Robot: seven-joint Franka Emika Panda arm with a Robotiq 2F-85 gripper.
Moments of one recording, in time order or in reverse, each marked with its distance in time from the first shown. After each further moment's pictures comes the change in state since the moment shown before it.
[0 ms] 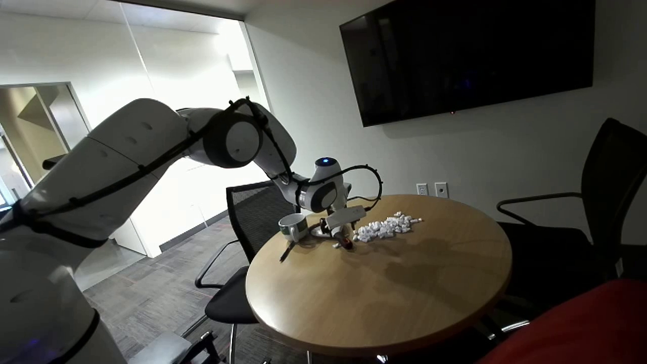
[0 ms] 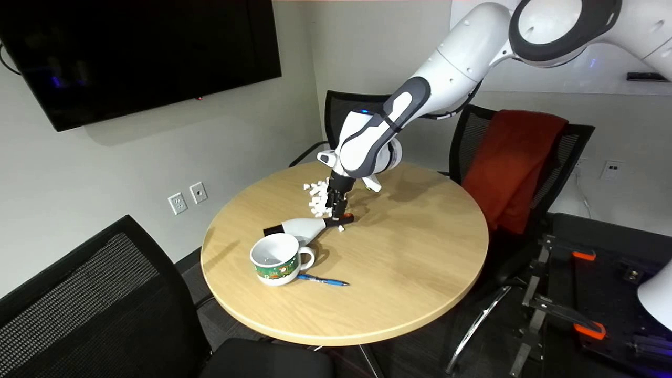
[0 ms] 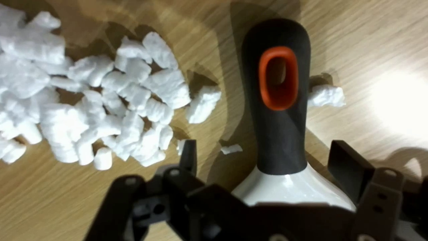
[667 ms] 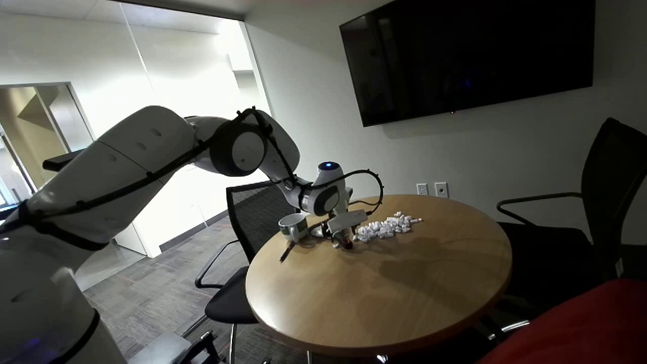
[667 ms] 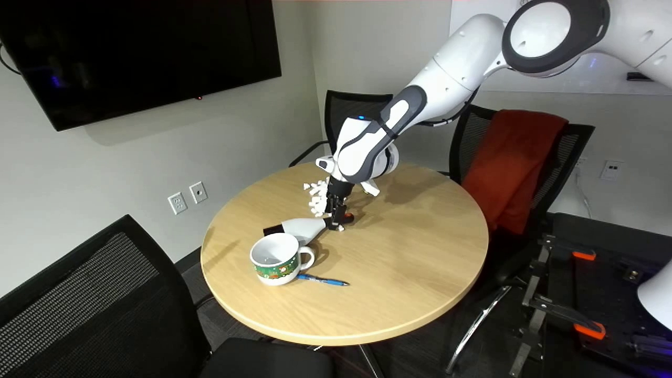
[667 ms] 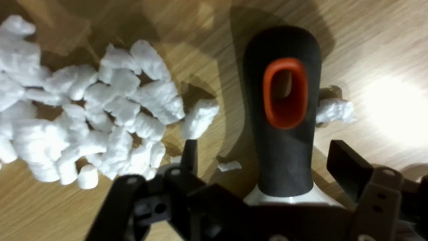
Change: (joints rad) arm 0.005 0.058 0.001 0.064 -0.018 -0.036 0.000
